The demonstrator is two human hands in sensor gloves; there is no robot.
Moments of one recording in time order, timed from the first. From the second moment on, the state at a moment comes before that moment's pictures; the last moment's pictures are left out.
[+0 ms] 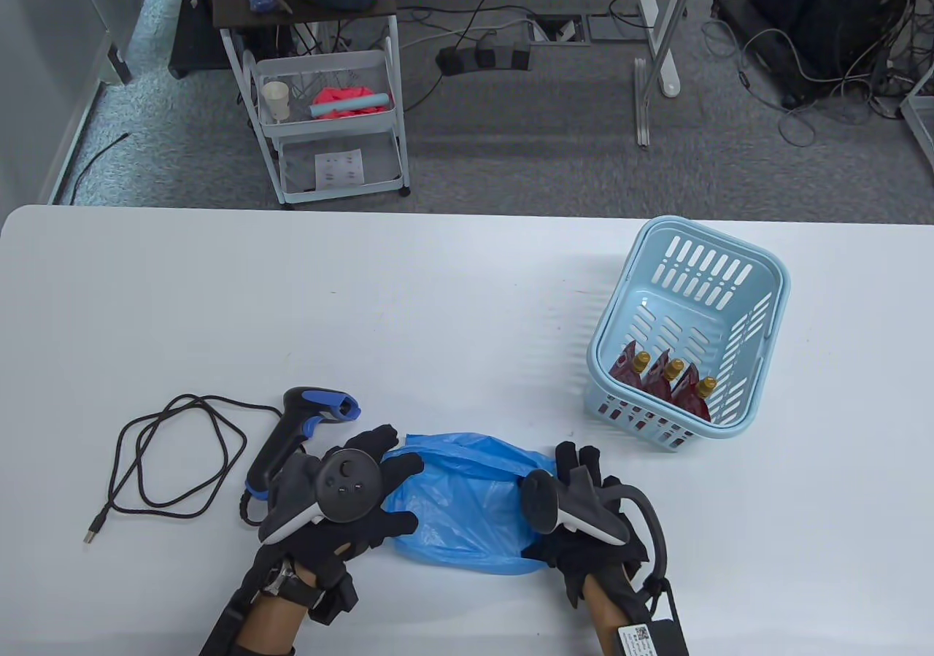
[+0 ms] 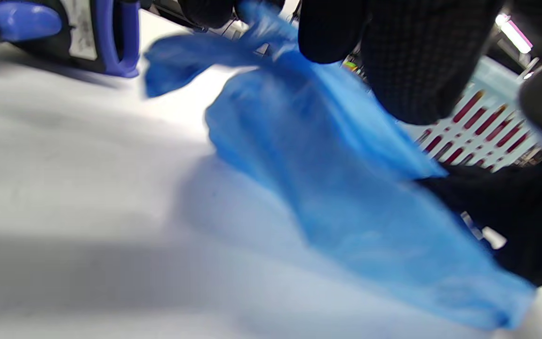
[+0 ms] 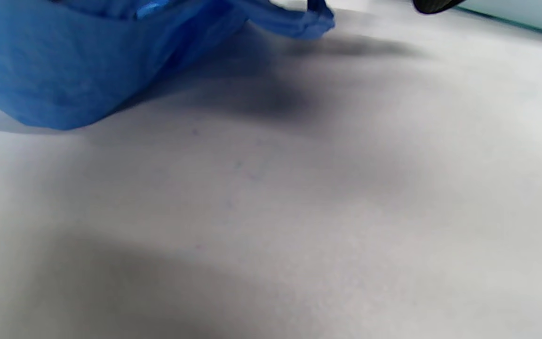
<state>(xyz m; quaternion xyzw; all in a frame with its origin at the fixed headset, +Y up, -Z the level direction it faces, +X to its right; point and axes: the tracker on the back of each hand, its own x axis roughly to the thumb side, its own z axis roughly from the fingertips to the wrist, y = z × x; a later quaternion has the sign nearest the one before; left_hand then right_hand) -0.165 -0.709 -0.183 -0.13 -0.18 0.19 0.96 0.113 -0.776 -0.186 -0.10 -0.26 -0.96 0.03</state>
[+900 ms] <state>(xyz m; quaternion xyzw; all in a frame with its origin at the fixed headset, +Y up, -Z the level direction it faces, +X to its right) -0.126 -0.775 -0.186 -0.21 -0.15 -0.02 0.97 0.105 -0.771 -0.171 -0.15 -0.27 -0.94 0.12</state>
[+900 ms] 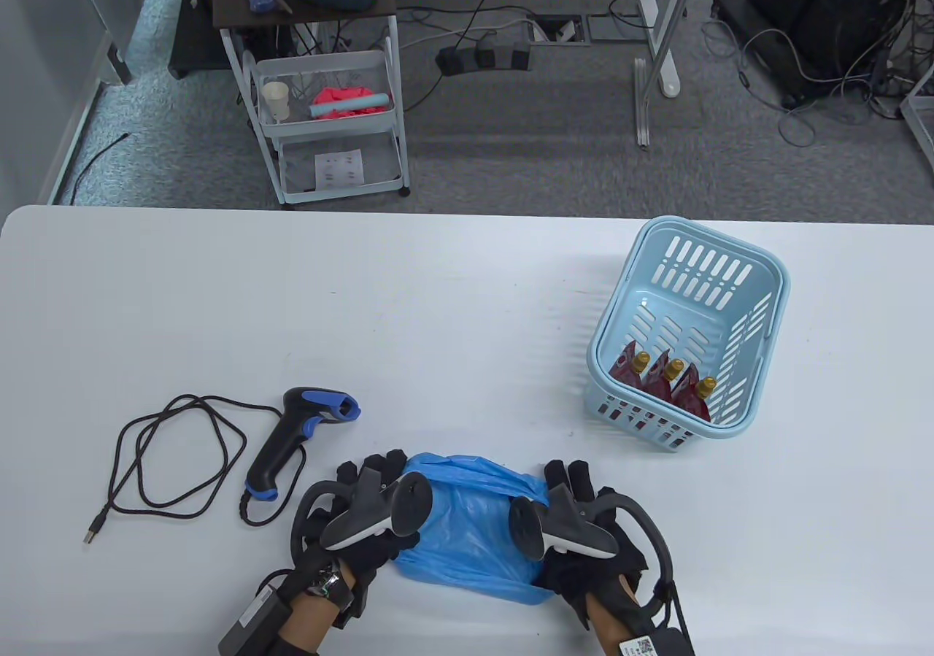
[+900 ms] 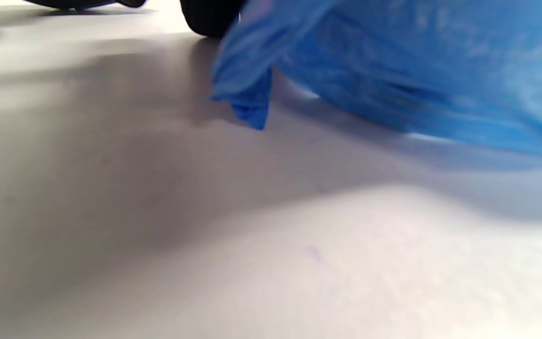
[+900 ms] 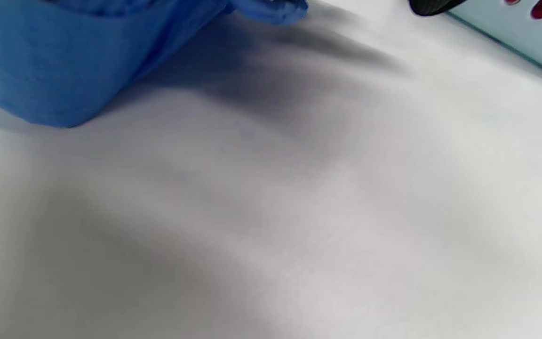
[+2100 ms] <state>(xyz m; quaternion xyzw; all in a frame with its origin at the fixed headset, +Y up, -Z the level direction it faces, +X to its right) -0.137 -0.773 -0.190 -0.26 -0.15 -0.01 0.95 0.099 -0.776 -0.206 -0.06 -0.31 -0.94 0.14</state>
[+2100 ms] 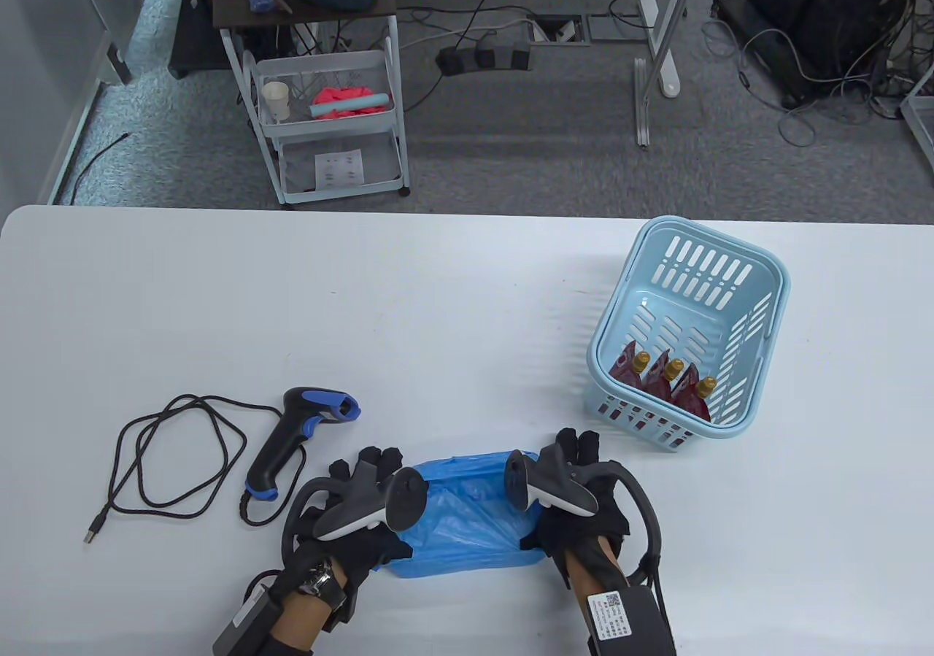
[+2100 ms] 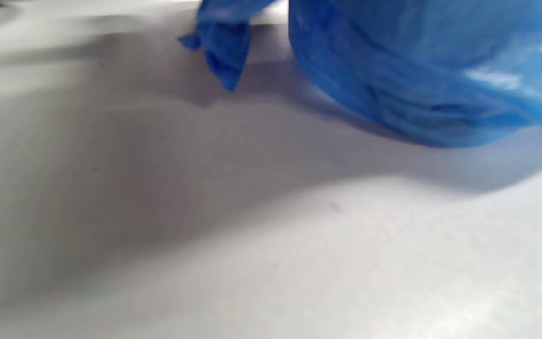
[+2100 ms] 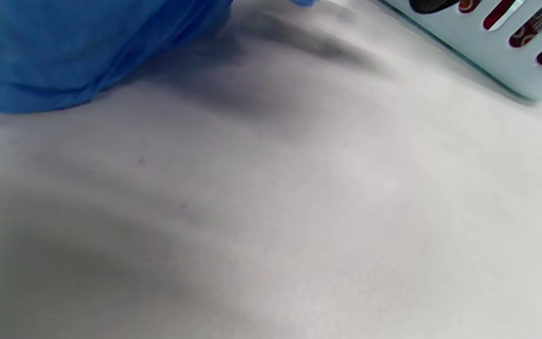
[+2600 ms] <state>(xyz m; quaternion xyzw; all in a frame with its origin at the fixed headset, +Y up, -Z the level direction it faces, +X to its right) -0.160 -0.712 -0.186 -0.17 -0.19 0.18 0.95 0.106 -0.780 -0.197 -0.09 -0.30 -0.95 0.09</state>
